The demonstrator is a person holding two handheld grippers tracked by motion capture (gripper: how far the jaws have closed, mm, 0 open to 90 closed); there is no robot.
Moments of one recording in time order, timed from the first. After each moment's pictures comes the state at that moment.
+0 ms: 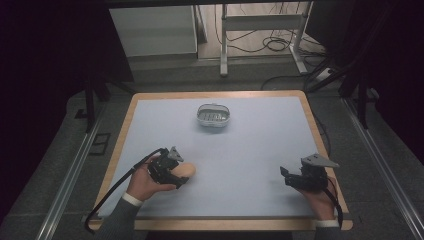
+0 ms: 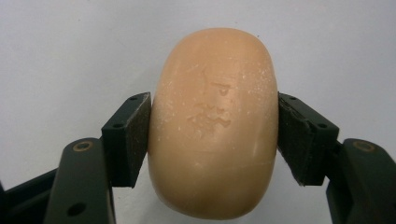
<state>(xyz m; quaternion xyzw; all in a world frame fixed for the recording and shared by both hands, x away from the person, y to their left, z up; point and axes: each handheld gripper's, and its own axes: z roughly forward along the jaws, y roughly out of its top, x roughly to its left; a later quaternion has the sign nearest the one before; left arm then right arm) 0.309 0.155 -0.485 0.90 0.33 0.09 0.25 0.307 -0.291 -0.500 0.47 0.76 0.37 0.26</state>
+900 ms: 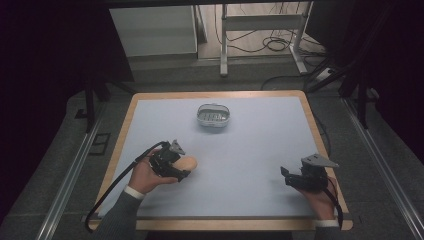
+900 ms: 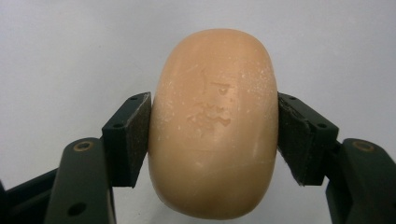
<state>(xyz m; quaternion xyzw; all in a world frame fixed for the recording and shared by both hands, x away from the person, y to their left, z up) 0.323 0.150 -0.472 0.90 0.33 0.10 0.25 0.308 -0.291 -0.502 0.47 0.76 0.37 0.27</state>
